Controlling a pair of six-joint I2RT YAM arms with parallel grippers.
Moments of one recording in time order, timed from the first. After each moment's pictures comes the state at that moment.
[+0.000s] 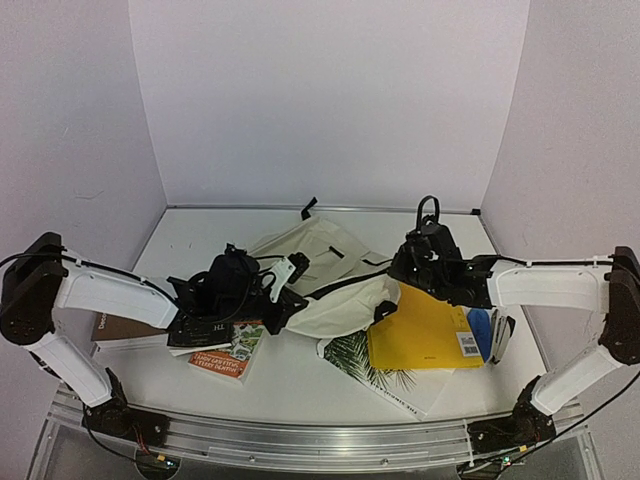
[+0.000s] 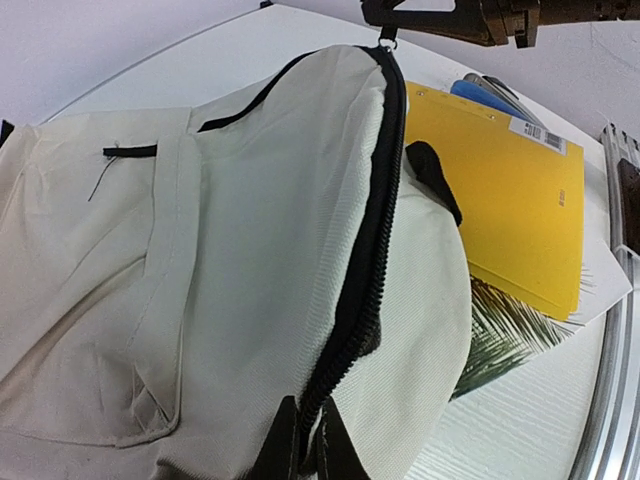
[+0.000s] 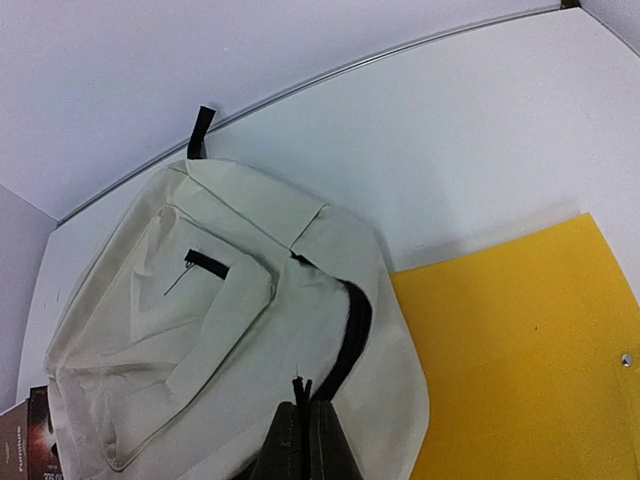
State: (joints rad) left arm -0.98 1.55 0.77 0.30 0.05 -0.04; right arm 0.78 1.47 0.89 -0.04 0.49 0.83
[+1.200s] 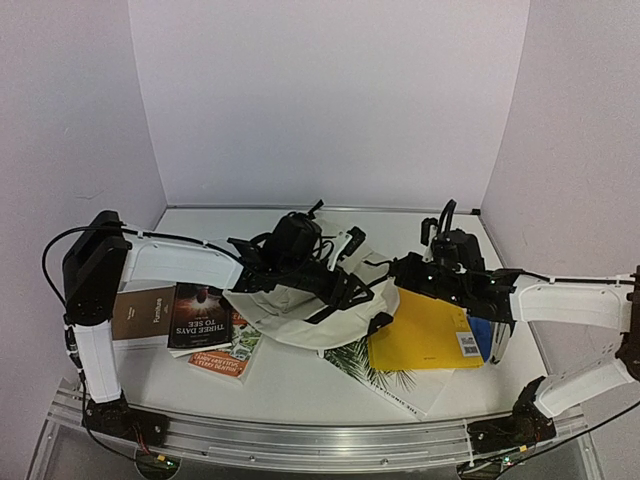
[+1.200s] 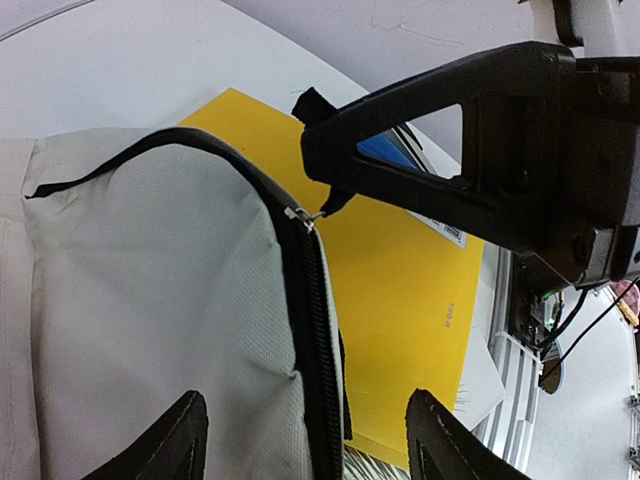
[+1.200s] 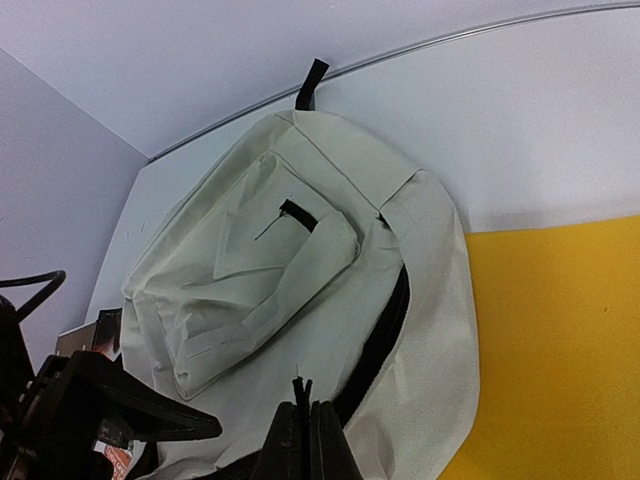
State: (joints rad) left arm -0.98 1.91 1.33 0.06 0.38 -0.29; right arm 0.75 1.32 0.74 0.10 0.21 0.75
